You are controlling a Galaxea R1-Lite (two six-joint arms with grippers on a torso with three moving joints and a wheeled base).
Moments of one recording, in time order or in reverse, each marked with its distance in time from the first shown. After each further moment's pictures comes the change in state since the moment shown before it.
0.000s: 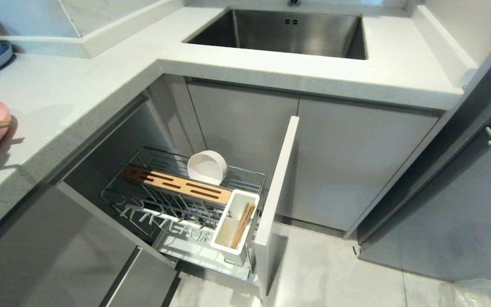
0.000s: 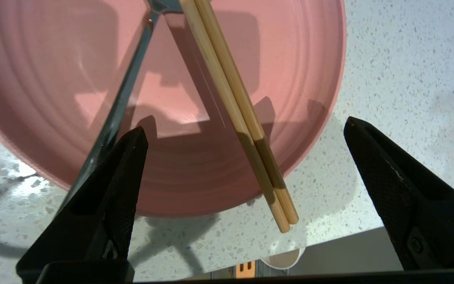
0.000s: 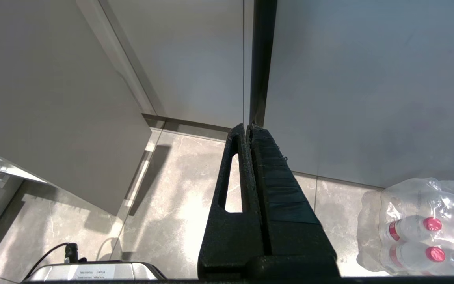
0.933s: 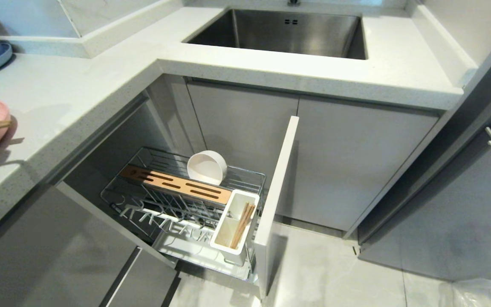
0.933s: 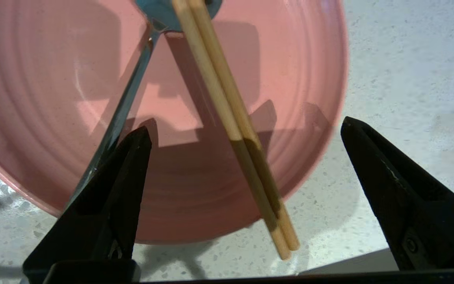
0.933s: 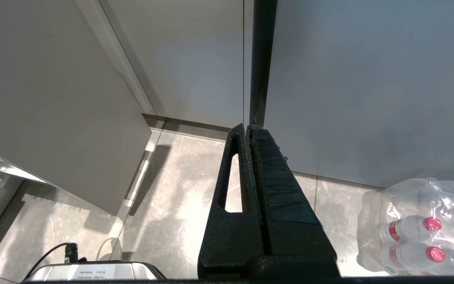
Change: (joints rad) left arm 0.014 0.003 0.032 -0.056 0.033 -0.007; right arm 0.000 0.000 0.000 0.000 0.000 0.000
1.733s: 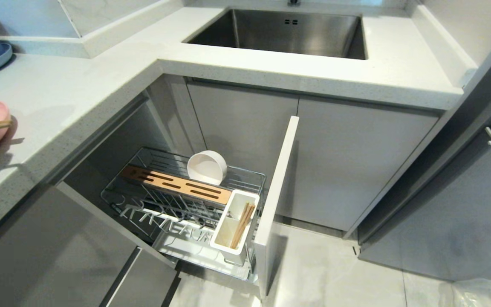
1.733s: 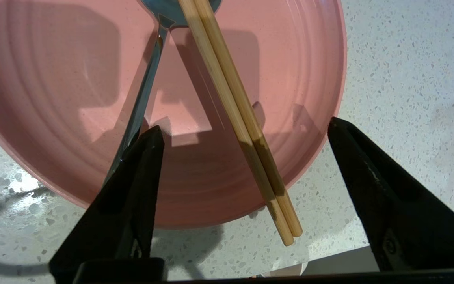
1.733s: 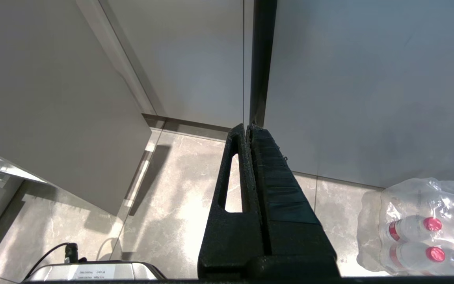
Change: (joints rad) left arm -0.031 -0.023 0.039 -0.008 0.031 0.000; right arm 0.000 0.000 0.000 0.000 0.000 0.000
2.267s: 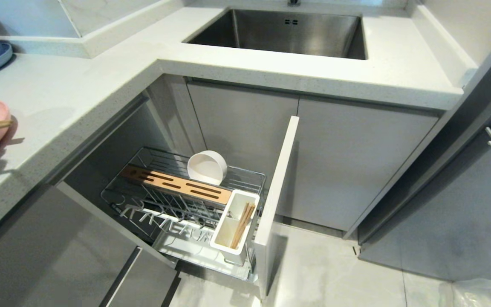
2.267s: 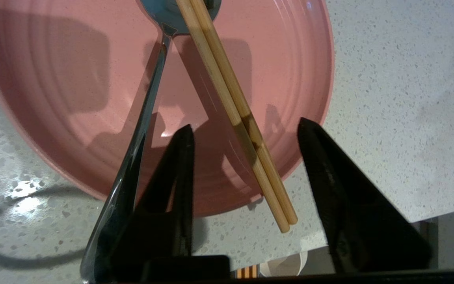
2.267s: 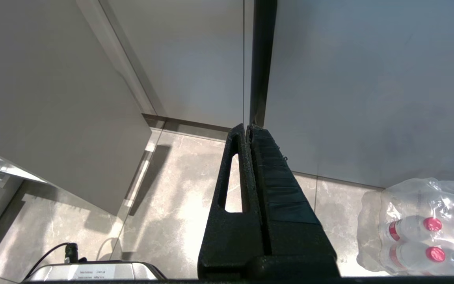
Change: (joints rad) left arm 0.000 -0.028 -0.002 0.004 0.015 0.014; right arm 0.000 0.000 0.000 0.000 0.000 0.000
